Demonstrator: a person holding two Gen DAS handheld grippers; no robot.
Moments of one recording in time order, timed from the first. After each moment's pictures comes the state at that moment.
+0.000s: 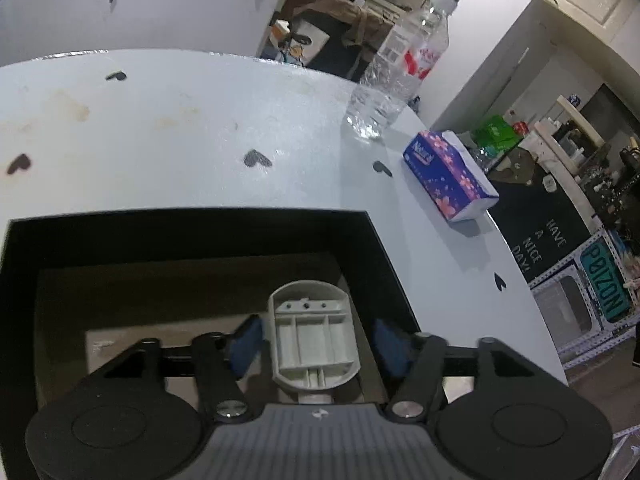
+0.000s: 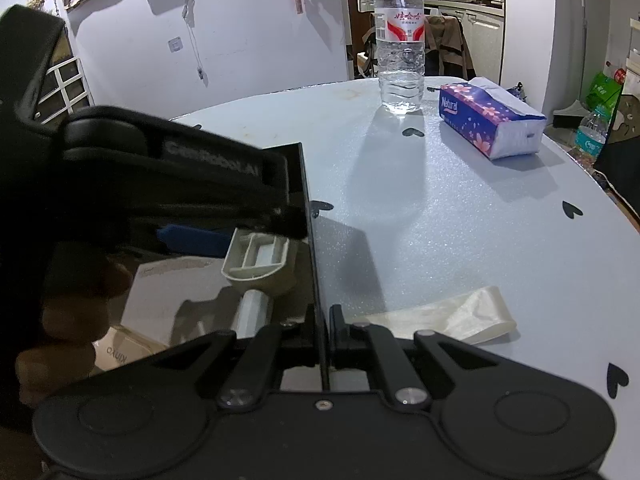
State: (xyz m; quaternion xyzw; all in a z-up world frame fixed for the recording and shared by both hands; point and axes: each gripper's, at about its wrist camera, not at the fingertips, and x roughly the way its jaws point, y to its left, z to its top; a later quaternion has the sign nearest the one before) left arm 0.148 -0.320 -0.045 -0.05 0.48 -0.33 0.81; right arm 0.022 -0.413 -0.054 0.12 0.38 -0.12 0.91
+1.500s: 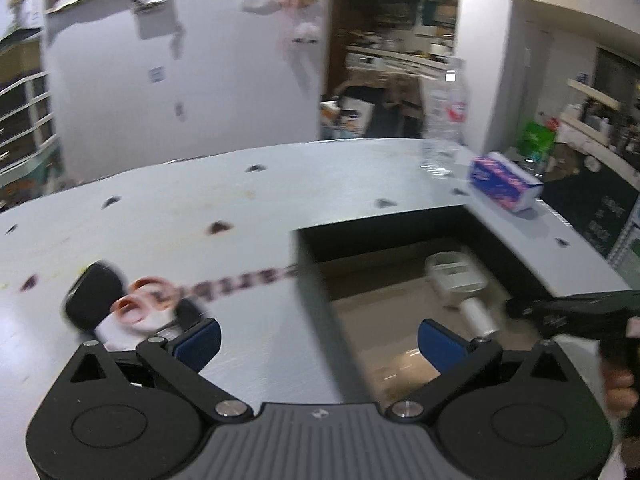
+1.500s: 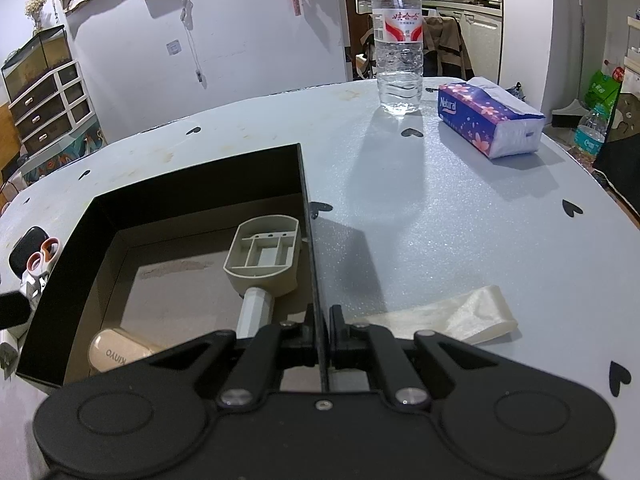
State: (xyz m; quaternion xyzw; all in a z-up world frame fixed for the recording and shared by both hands) left arm 0.075 -0.166 -0.004 0.08 0.35 -0.25 0.90; right arm 0.021 -0.412 -0.054 0.12 0.38 -0.12 0.91
